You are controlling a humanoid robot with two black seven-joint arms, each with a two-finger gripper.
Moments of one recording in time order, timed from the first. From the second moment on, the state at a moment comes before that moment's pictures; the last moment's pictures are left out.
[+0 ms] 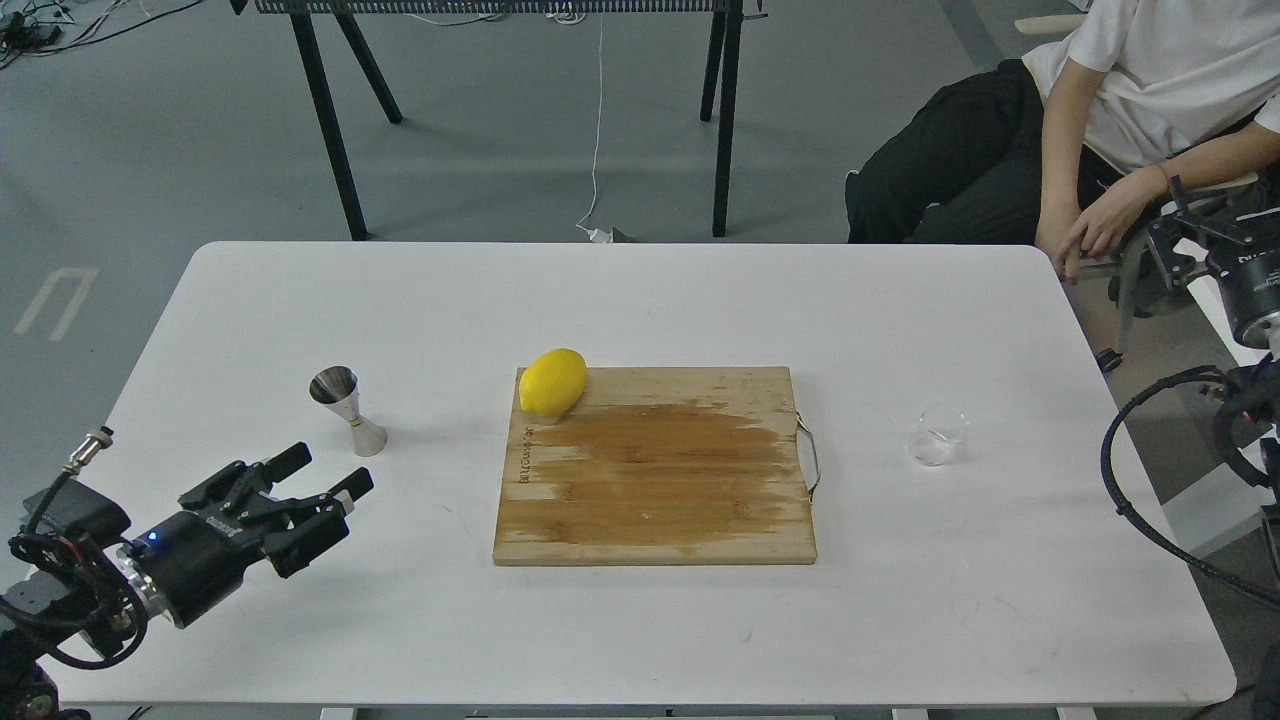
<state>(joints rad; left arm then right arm) -0.16 0.81 -0.52 -1.21 1.81 0.49 -0.39 0.48 -0.39 1.54 0.68 0.02 0.49 0.02</state>
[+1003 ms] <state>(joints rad) -0.45 0.38 -0.52 -0.57 1.83 0.49 -0.41 0.46 -0.40 1.54 0.68 0.02 0.49 0.02</state>
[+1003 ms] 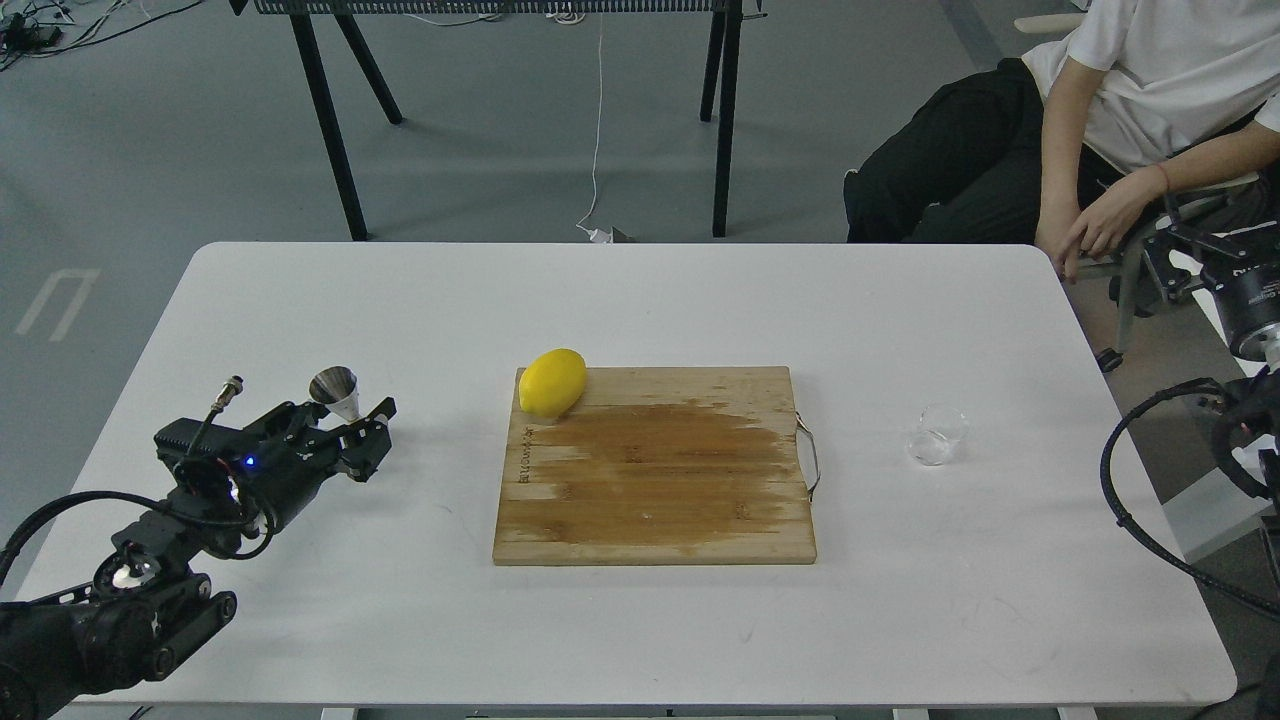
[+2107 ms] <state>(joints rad) -0.61 0.41 -0.47 -0.74 1.90 0.49 -0.41 0.46 -0.41 1.54 0.68 0.02 0.49 0.02</state>
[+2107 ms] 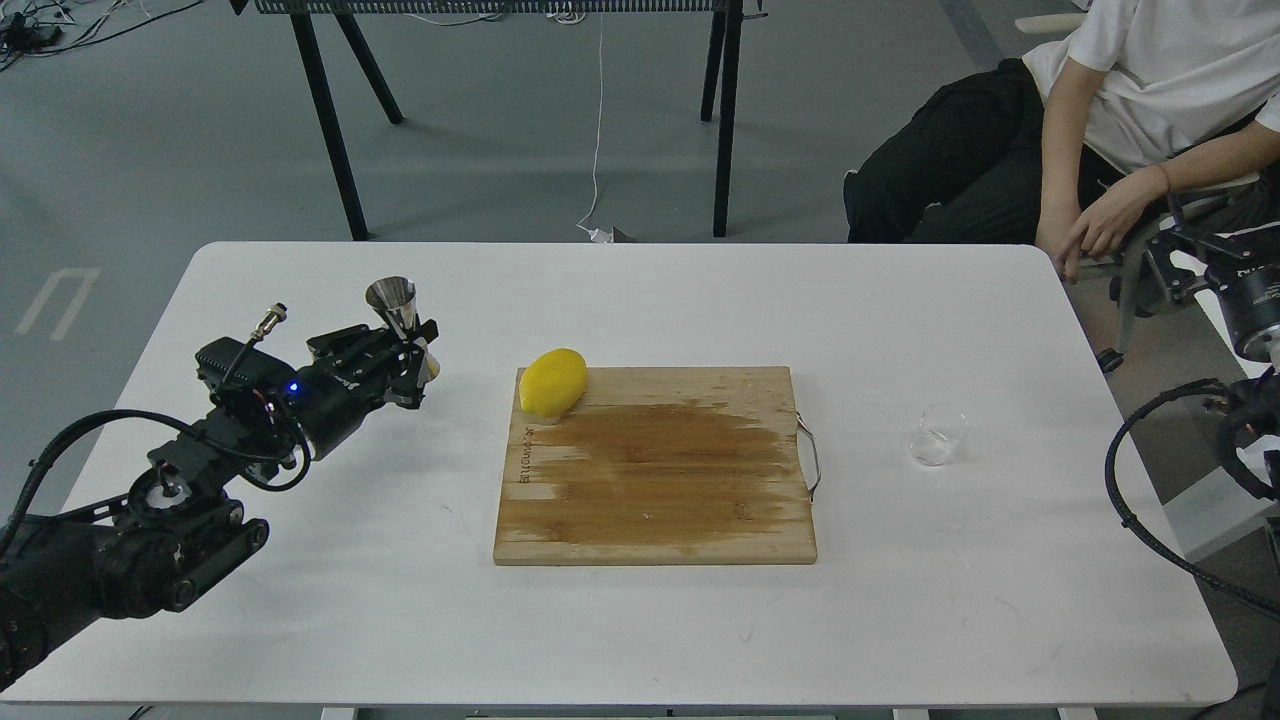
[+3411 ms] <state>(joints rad) -0.69 -0.04 -0.29 -0.57 2.18 0.49 -0.35 0.41 -0.44 1.54 0.67 0.02 0.49 0.02</state>
